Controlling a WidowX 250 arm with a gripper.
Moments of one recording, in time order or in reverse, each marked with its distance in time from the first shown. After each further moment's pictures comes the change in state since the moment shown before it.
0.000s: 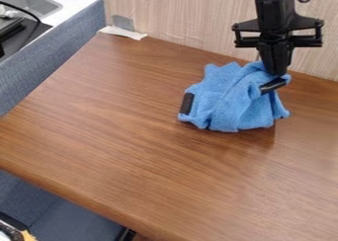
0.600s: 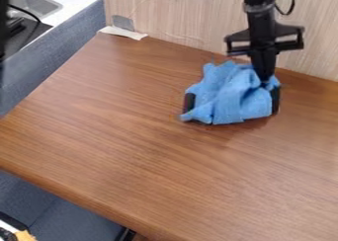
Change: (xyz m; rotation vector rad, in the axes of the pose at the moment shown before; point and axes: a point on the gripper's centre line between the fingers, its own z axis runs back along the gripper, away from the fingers) arm 0.035 0.031 -0.039 0.050 -0.026 0.244
